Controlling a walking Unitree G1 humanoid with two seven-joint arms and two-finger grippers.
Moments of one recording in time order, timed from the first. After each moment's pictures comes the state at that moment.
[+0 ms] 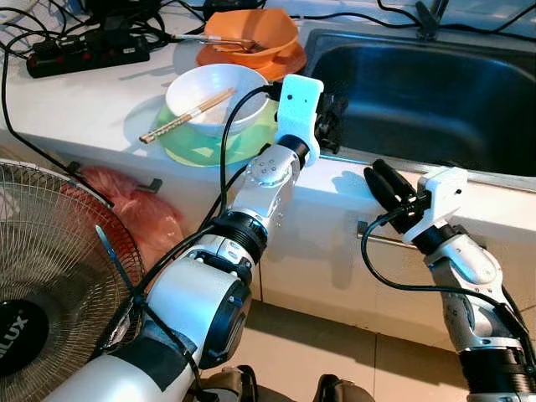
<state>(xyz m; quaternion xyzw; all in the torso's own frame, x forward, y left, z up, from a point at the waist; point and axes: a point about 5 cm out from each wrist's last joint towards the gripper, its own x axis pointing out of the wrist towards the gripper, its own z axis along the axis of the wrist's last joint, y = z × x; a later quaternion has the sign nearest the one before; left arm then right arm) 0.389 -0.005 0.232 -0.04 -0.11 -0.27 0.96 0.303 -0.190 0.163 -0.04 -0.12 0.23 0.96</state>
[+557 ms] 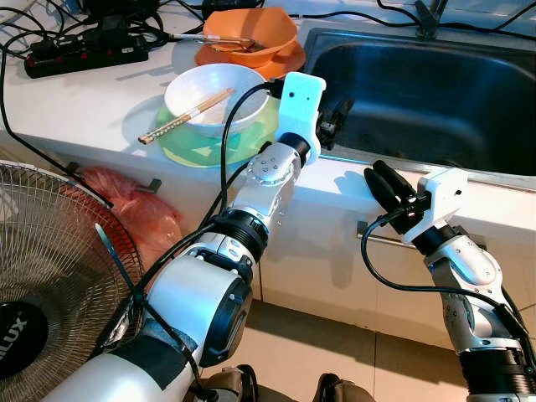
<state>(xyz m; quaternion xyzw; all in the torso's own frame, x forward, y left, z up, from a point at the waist) 0.389 -0.006 0.237 -0.02 -0.13 -0.27 0.95 0.303 -0.190 0.163 -0.04 -0.12 0.23 0.96</state>
